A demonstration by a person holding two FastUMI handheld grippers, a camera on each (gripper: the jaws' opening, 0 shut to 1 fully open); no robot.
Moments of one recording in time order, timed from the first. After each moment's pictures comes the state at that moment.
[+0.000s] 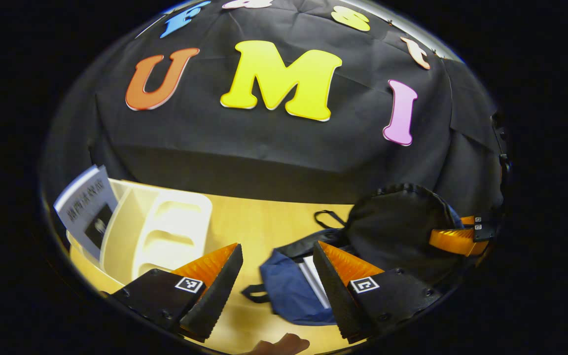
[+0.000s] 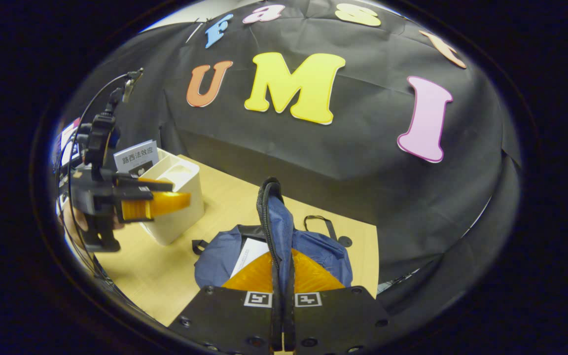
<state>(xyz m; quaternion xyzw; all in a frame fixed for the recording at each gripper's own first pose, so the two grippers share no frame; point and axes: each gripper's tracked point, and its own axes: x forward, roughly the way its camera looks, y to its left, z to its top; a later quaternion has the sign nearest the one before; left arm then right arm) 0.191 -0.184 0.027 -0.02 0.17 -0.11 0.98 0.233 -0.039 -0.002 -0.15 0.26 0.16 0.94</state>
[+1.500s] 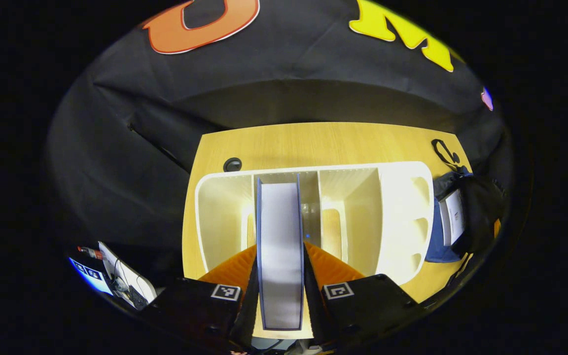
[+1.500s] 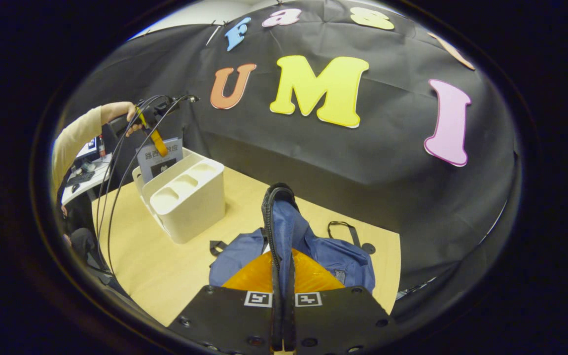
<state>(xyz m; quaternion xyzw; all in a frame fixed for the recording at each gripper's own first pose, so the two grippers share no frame) 0.263 0.099 -0.004 0.09 0.50 -0.03 0.86 0.226 -0.011 -0.030 -0.15 0.25 0.22 0.93</state>
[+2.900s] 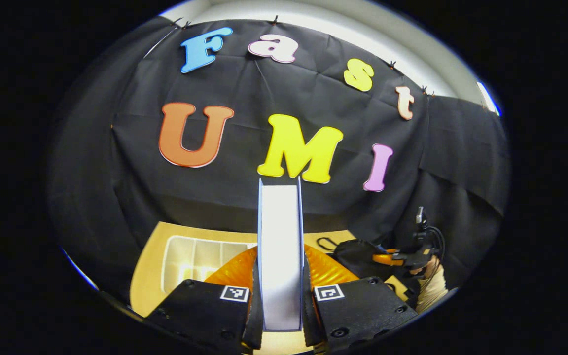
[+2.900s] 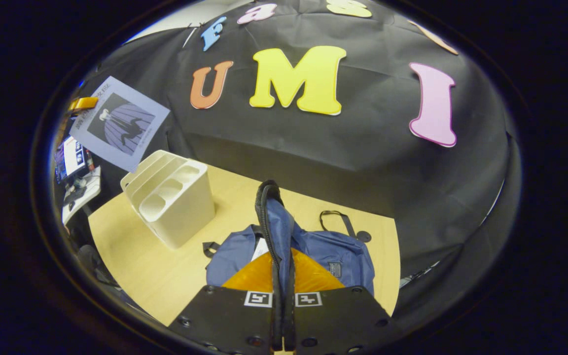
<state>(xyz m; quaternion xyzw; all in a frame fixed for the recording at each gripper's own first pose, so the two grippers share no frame) 0.078 -0.017 0.213 -0.11 0.11 -0.23 0.96 0.233 -0.023 -0.032 -0.11 0.28 0.19 0.94</state>
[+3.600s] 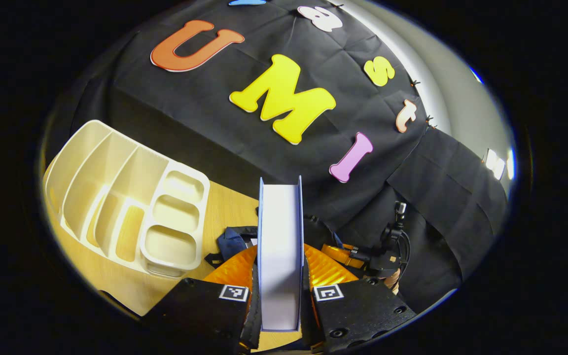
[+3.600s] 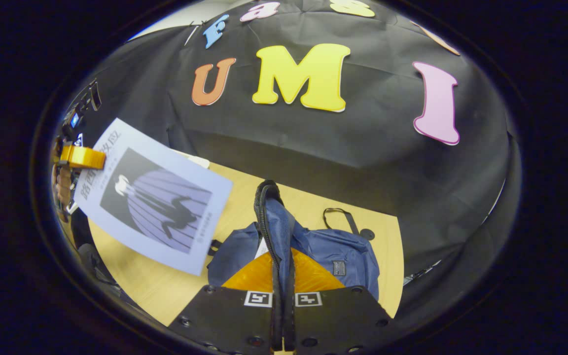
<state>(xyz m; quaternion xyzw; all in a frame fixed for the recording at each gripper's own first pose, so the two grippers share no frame) 0.085 -0.169 0.059 -0.26 0.21 -0.33 0.88 0.234 -0.017 -0.042 -0.10 0.28 0.18 0.94</state>
